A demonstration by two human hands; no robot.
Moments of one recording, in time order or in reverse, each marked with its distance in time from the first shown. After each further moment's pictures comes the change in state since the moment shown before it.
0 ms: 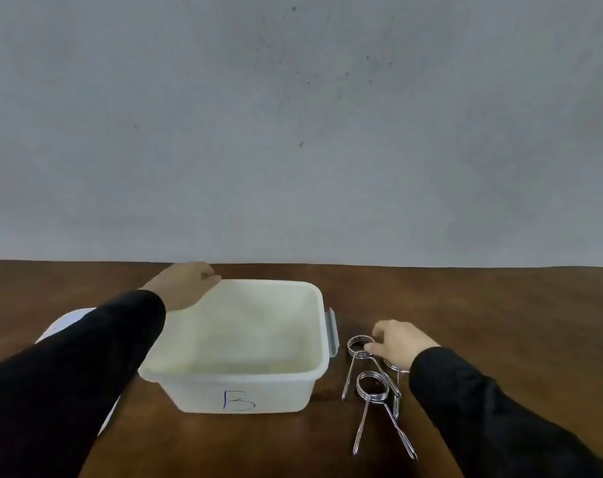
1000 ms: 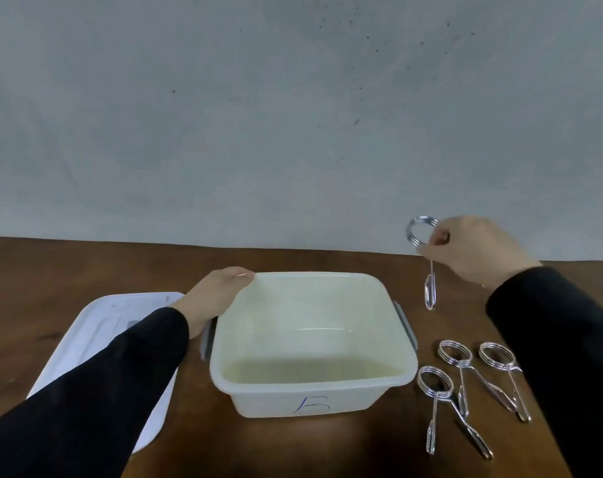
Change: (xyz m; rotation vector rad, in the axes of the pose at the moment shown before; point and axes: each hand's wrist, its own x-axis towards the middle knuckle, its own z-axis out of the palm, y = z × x) left_hand -0.001 -0.070 0.028 -0.846 -0.152 -0.073; right_hand -0.024 -0.119 -0.119 -0.014 0.435 0.015
